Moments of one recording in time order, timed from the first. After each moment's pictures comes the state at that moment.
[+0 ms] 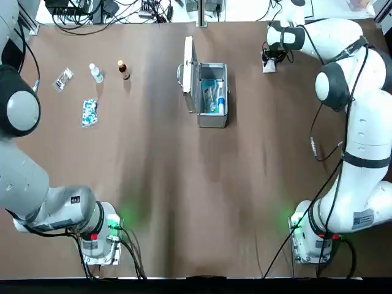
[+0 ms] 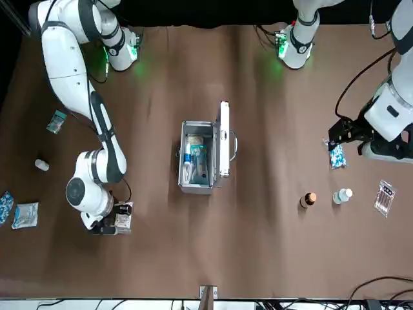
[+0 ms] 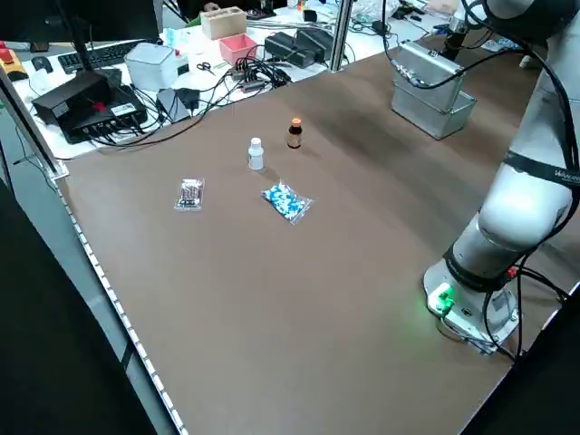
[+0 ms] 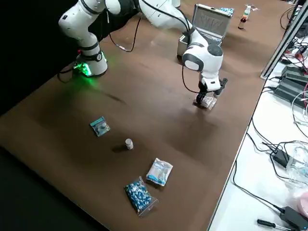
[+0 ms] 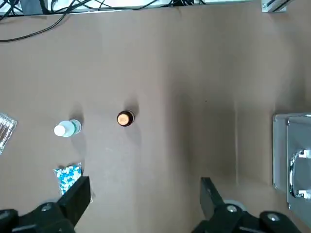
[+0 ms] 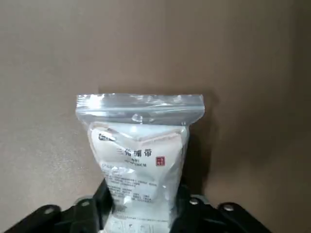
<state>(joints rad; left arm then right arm) 0.14 0.19 -0.33 -1.38 0.02 1.68 -0.09 0.19 0.82 -0.08 -1.49 0.15 2.33 0.06</state>
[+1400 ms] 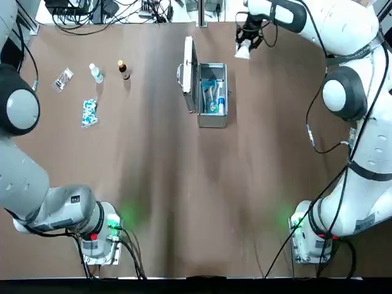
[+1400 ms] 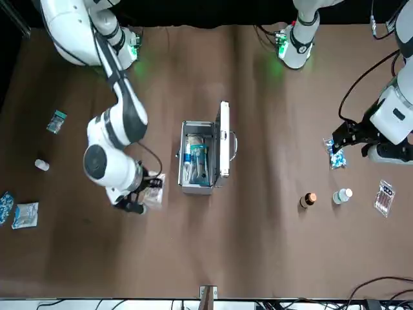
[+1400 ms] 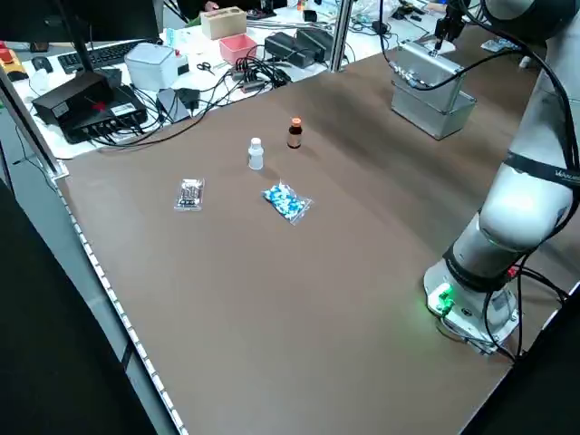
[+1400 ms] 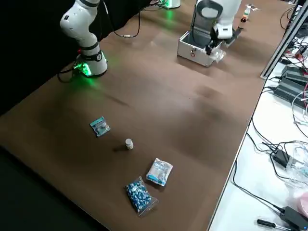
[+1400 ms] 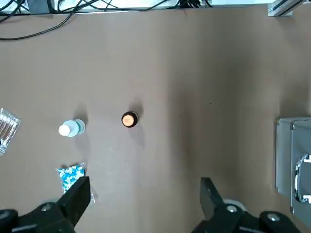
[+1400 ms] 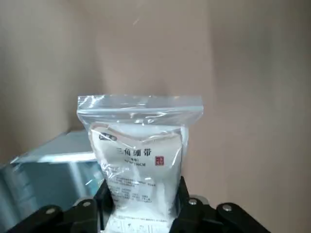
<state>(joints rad) 0.15 0.19 -0.33 -1.38 0.02 1.68 -0.09 0.28 0.61 0.15 -1.38 0.15 1.95 0.53</state>
